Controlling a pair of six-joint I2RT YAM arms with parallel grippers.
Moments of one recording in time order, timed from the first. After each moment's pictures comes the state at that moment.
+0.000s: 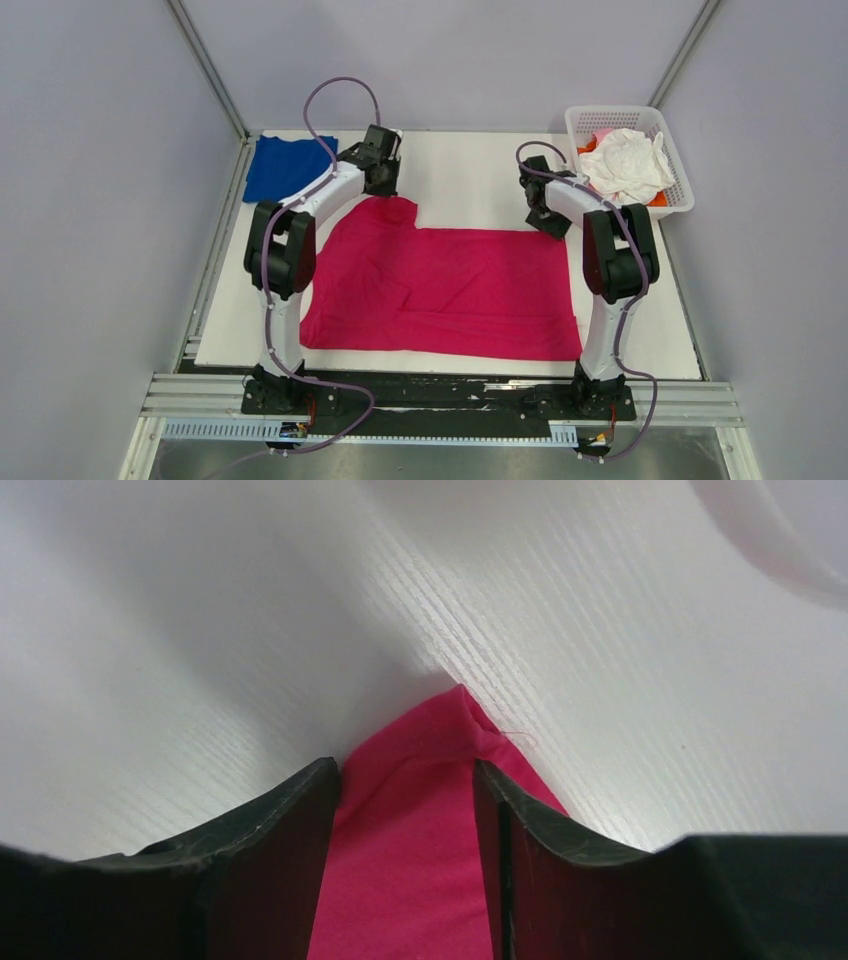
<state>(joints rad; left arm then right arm) -0.40 2.08 1.70 -0.53 -0.10 -0.16 0.20 2.01 1.42 -0.72 0.54 0.80</state>
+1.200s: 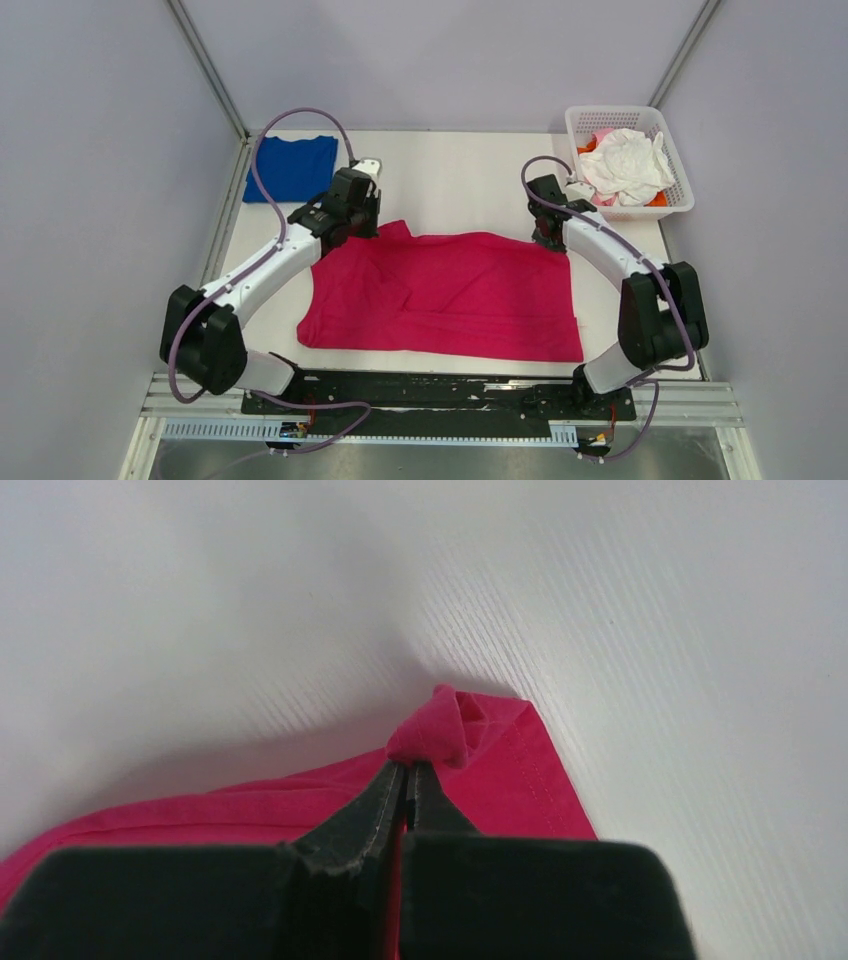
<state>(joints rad) -0.49 1.43 1.11 -0.42 -0.13 -0.24 0.30 1.58 1.09 -0.65 0.51 0.77</state>
